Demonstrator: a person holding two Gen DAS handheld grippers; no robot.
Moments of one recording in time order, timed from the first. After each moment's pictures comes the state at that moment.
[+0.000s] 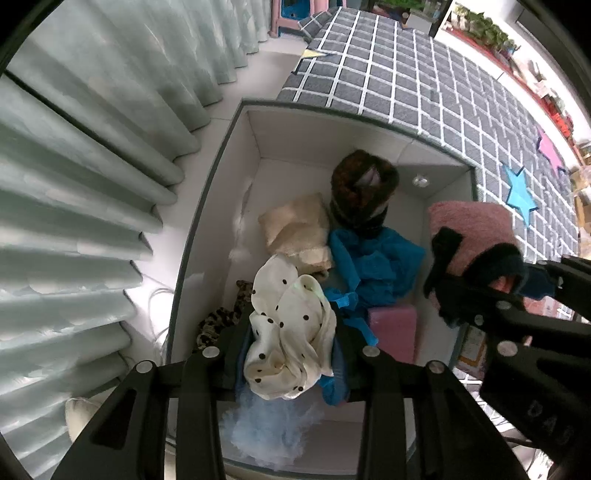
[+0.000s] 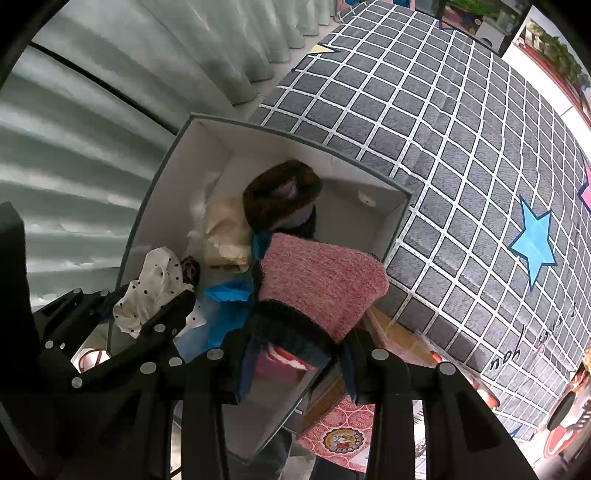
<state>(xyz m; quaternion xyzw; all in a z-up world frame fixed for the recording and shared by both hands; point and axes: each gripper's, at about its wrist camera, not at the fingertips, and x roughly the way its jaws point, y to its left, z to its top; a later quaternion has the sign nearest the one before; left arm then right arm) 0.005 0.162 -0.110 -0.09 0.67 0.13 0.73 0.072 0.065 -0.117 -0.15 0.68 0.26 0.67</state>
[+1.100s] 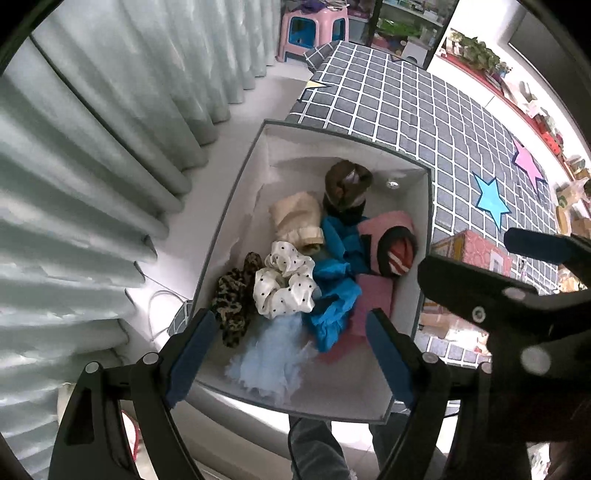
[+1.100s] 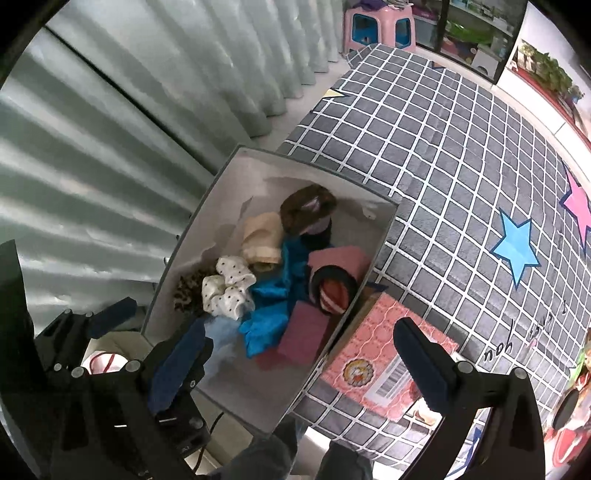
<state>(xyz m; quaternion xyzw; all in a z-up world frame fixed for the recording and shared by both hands) -0.055 0.149 -0.052 -0.10 0.63 0.14 0.76 0.028 0.050 -0.055 -0.13 0.62 0.29 0.72</state>
